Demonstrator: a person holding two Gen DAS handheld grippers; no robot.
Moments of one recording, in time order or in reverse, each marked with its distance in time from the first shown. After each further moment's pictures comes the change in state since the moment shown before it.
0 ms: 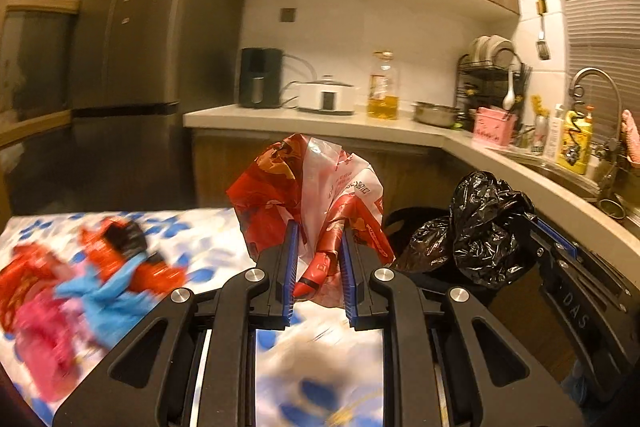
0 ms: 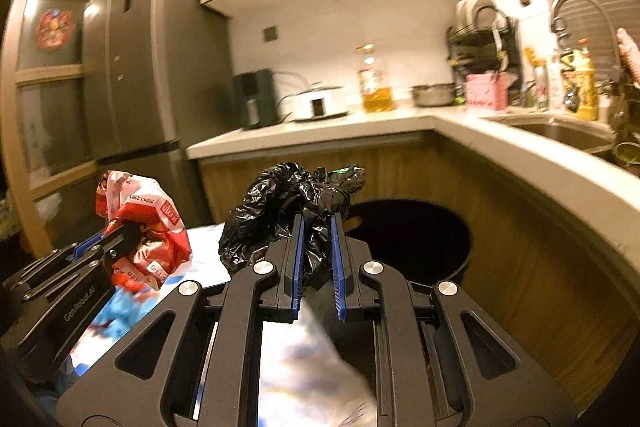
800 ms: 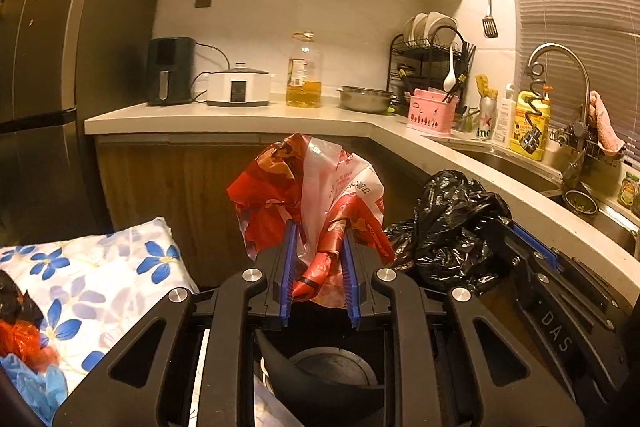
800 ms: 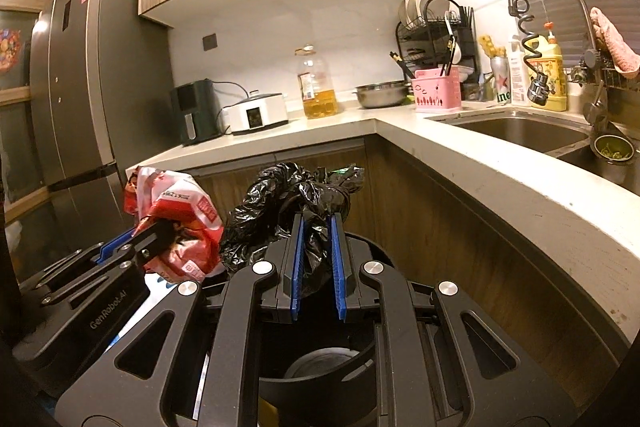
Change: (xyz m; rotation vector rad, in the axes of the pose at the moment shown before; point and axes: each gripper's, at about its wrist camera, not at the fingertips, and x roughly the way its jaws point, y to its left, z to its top) left arm 0.111 -0.099 0.020 0.060 0.042 -0.229; right arm 0.068 -0.094 0.022 0.063 -0.007 -0.133
